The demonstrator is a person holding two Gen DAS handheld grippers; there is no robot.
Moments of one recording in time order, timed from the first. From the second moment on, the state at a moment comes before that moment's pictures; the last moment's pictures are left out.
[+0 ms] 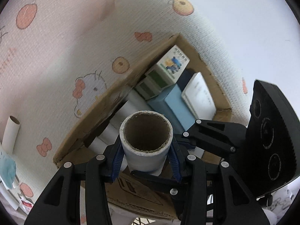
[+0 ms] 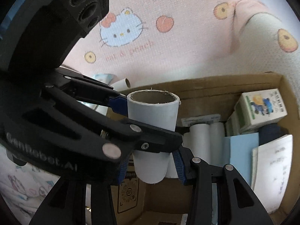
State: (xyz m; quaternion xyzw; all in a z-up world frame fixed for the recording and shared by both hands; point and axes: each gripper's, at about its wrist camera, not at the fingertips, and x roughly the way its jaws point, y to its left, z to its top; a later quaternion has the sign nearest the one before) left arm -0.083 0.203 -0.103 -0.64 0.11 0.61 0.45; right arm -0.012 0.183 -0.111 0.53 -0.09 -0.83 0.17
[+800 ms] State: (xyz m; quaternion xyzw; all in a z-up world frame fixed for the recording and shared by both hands) left arm -0.080 0.216 -0.145 -0.70 0.12 0.60 0.37; right arm 0.005 0.202 -0.167 0.61 -0.16 -0.76 0.16
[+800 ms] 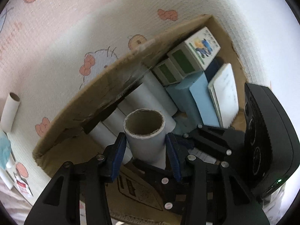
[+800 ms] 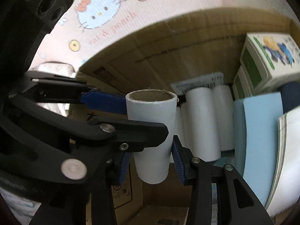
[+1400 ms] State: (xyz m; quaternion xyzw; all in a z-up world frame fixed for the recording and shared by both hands) left arm -0.104 0.222 -0.184 -0.76 0.06 0.60 0.25; right arm 0.046 0.221 -0.156 0.61 -0.08 -0.79 0.08
